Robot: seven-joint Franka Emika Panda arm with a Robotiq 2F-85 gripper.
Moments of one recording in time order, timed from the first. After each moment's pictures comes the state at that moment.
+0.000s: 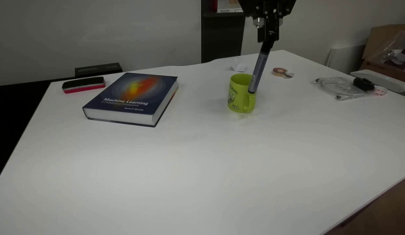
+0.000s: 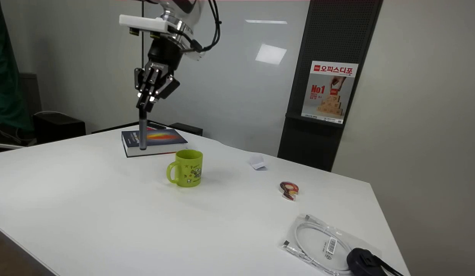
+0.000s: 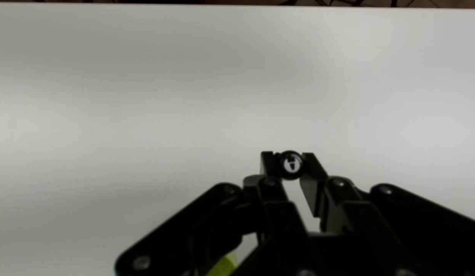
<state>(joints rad) 0.08 0.32 0.02 -1.85 0.14 1.78 0.11</state>
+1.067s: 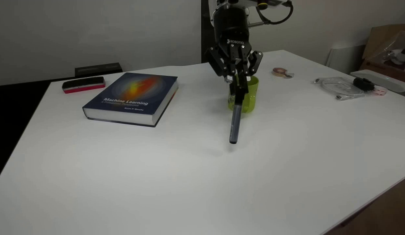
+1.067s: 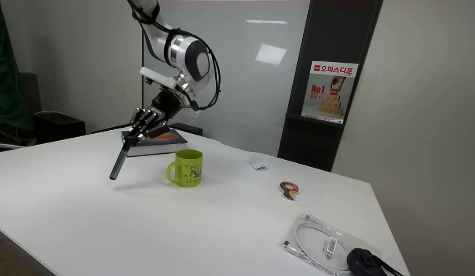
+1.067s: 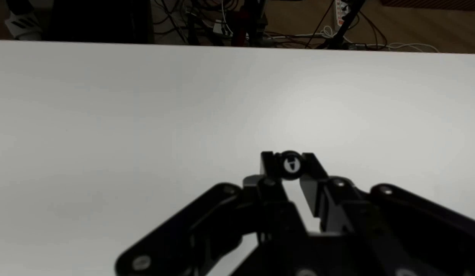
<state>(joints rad) 0.07 0.83 0.03 -1.39 0.30 1.46 0.12</state>
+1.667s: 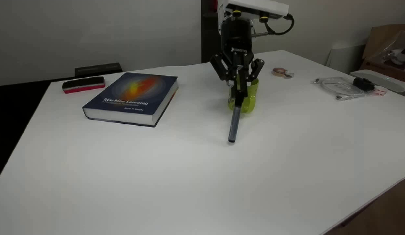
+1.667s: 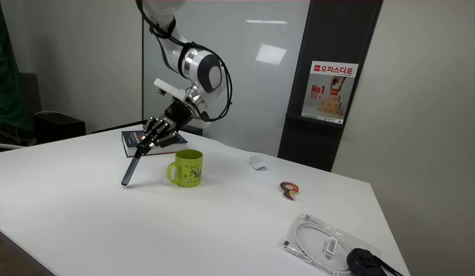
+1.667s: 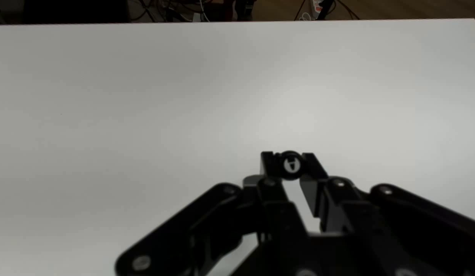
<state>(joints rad) 0.01 0.93 0.03 -1.30 0.34 1.46 0.15</state>
